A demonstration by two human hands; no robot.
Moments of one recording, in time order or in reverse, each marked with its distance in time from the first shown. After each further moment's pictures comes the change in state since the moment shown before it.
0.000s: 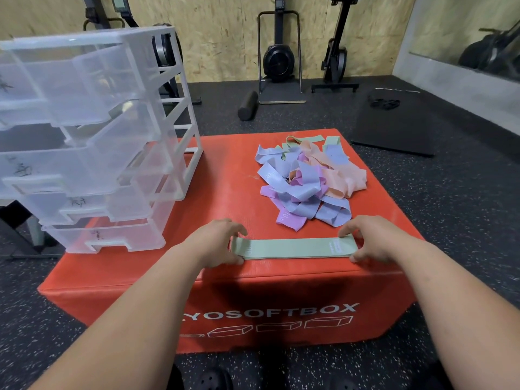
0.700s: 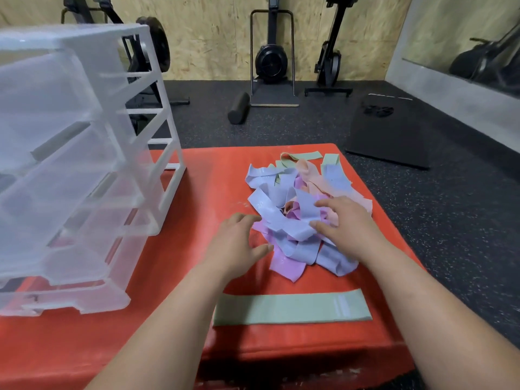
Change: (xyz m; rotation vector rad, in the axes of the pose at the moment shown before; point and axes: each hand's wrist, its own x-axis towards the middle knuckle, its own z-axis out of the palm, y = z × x) left_hand 0.125 0.019 0.004 -0.269 0.308 -0.035; right_hand 0.110 -0.041 -0.045 0.263 0.393 -0.081
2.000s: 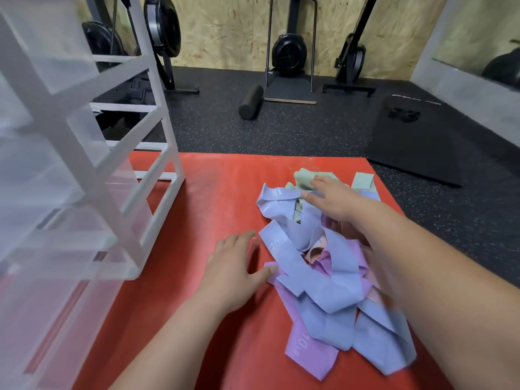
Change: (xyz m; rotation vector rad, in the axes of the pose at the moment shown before) left_hand 0.085 -0.064 0.027 -0.055 -0.032 -0.169; right_hand 0.258 0.015 0.056 -0.297 -0.321 -0.078
